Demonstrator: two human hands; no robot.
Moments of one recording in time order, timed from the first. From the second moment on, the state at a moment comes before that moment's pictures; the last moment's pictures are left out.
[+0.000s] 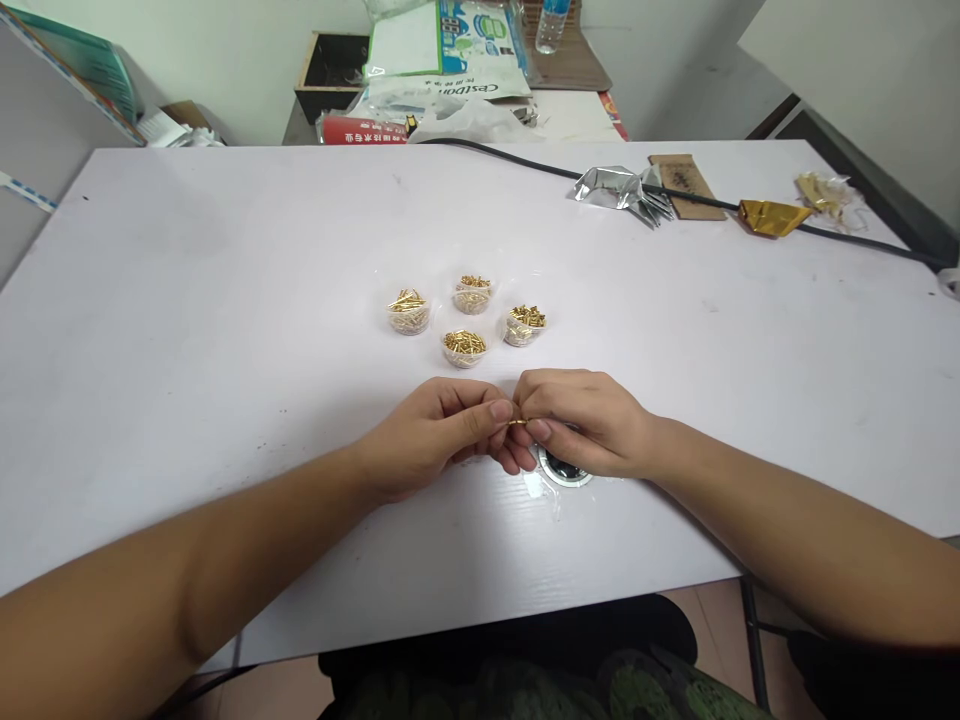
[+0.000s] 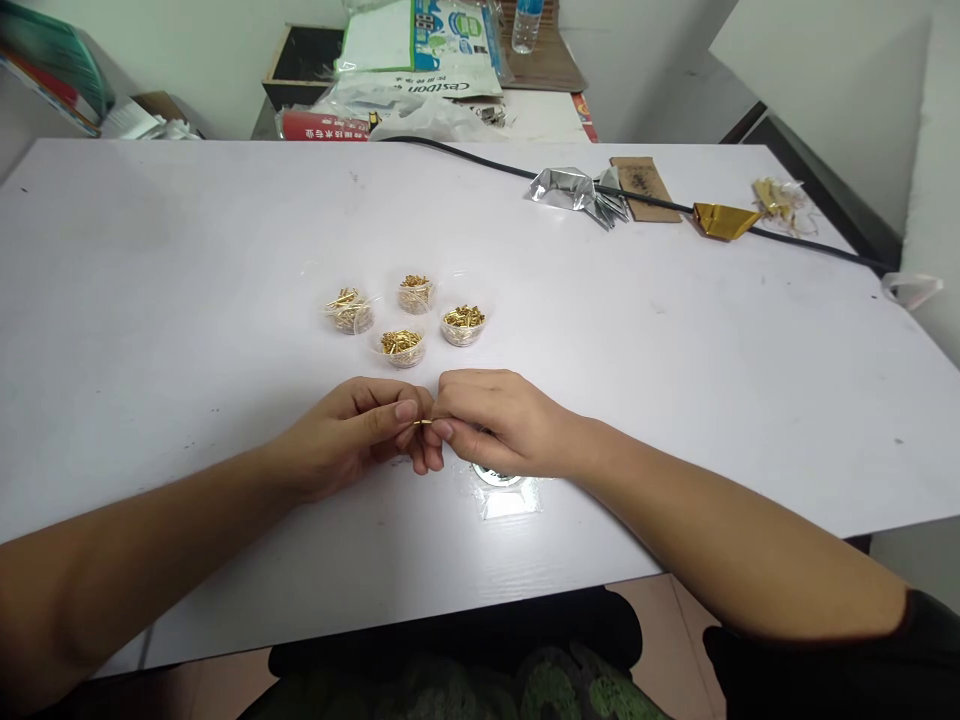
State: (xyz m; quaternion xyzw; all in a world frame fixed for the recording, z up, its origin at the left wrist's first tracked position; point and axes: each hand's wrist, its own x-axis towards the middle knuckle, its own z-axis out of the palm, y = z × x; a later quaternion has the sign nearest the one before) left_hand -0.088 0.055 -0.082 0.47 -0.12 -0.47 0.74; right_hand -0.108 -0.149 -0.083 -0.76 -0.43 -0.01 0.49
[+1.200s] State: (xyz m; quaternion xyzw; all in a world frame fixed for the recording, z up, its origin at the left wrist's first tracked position) left_hand -0.096 0.053 -0.082 0.66 -0.18 -0.34 0.65; right_hand -0.107 -0.157 -0.084 -0.83 -0.44 -0.03 0.34
